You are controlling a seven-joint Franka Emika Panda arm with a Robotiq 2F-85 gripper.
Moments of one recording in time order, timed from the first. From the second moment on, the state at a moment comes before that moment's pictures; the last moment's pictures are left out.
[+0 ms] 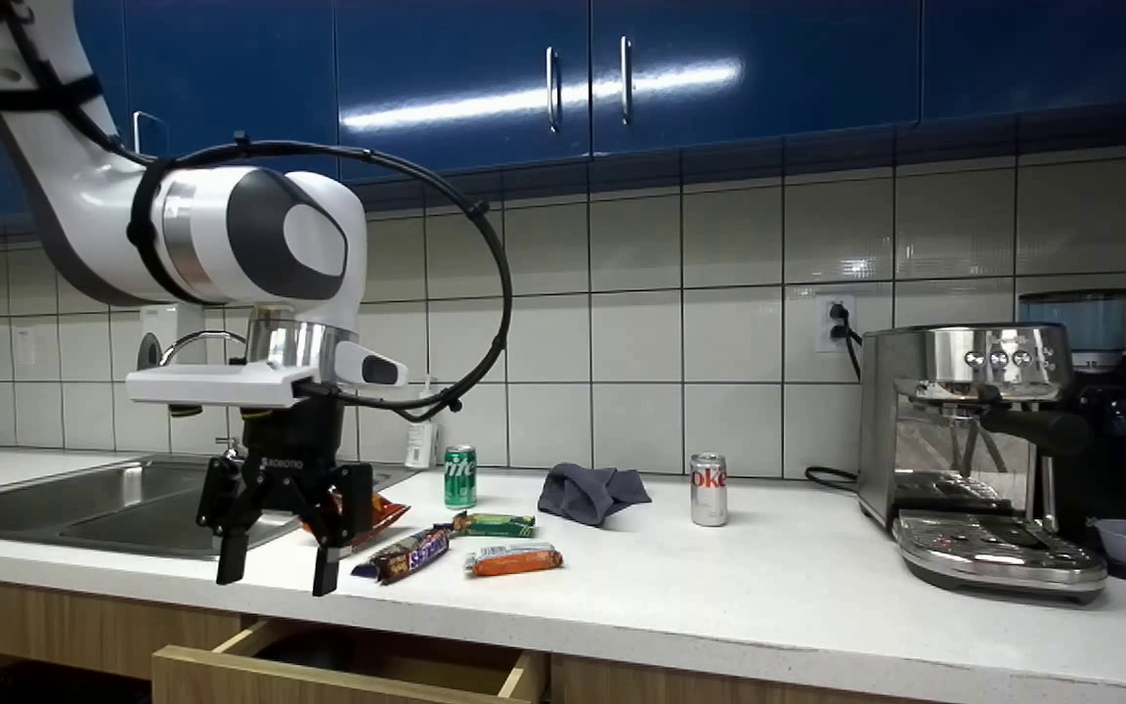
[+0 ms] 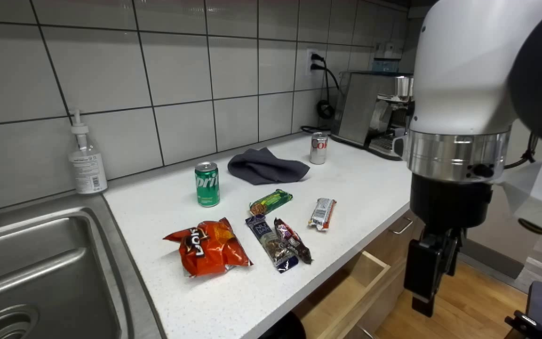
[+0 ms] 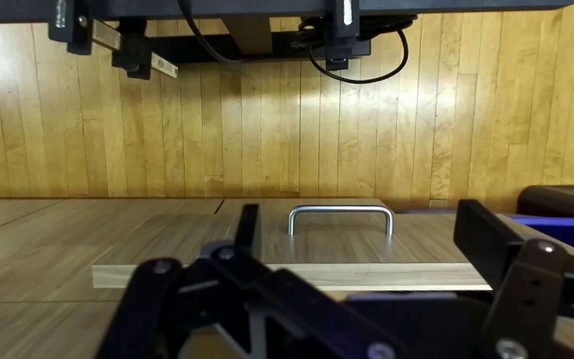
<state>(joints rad) 0.09 -0.25 0.07 -2.78 0.08 2.35 0.05</state>
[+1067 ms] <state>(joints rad) 0.10 0.08 0.08 -2.69 0.03 2.72 0.13</state>
